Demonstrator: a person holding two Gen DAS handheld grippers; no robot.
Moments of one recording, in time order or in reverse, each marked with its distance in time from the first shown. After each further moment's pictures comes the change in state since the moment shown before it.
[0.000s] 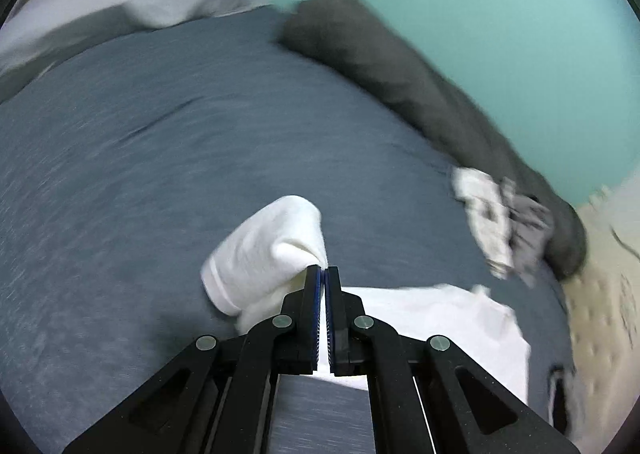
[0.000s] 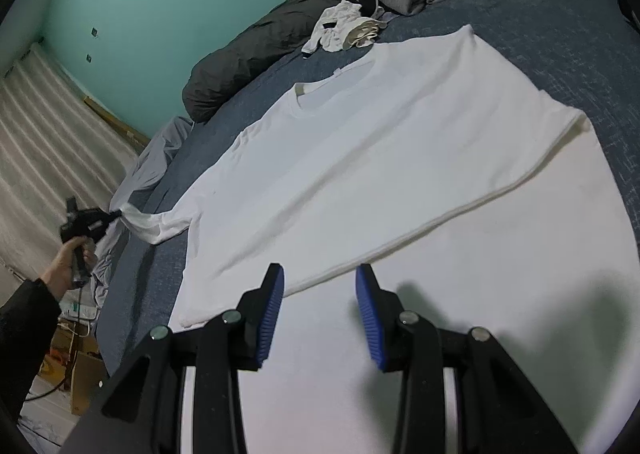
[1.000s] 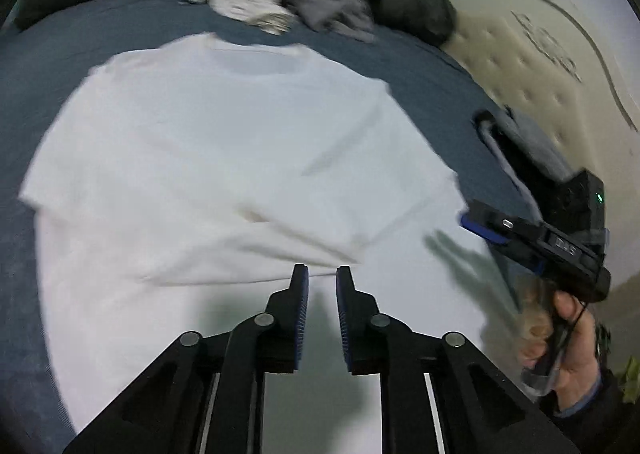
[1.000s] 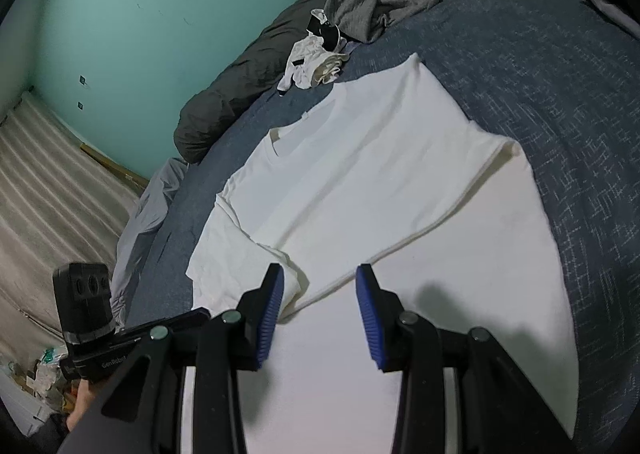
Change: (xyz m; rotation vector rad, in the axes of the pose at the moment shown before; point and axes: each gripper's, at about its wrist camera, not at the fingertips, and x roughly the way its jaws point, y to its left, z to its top) left arm 0.057 -0.265 -0.321 0.496 0.350 -0.236; right arm -0.042 -0.039 0.024 0.108 -0.069 0.011
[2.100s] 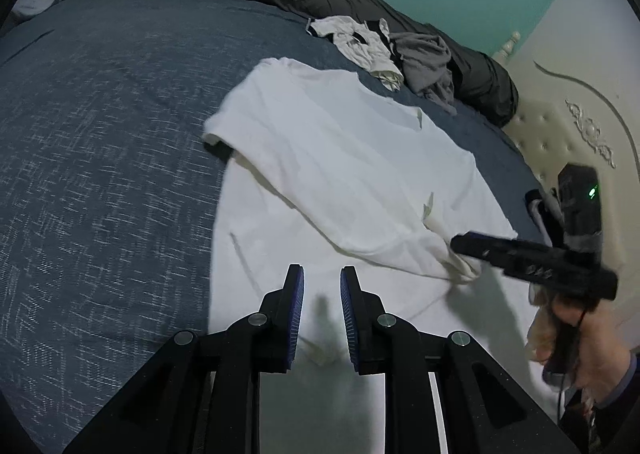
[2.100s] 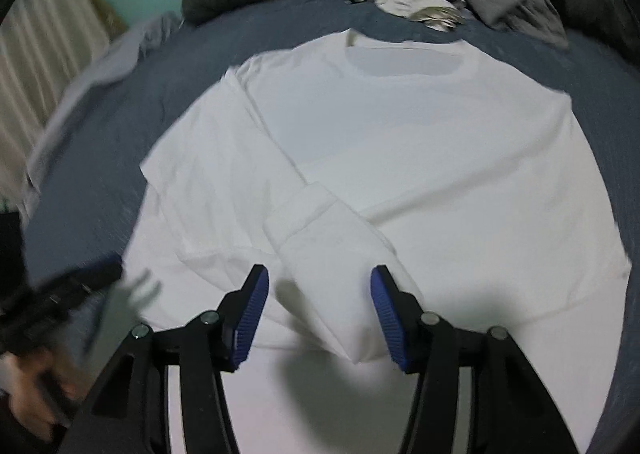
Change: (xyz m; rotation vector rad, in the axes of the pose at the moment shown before) left arm -0.061 0.117 -0.047 -0.212 -0.175 0.068; right arm 0.150 0.131 -0.022 -0.483 0.299 -0.304
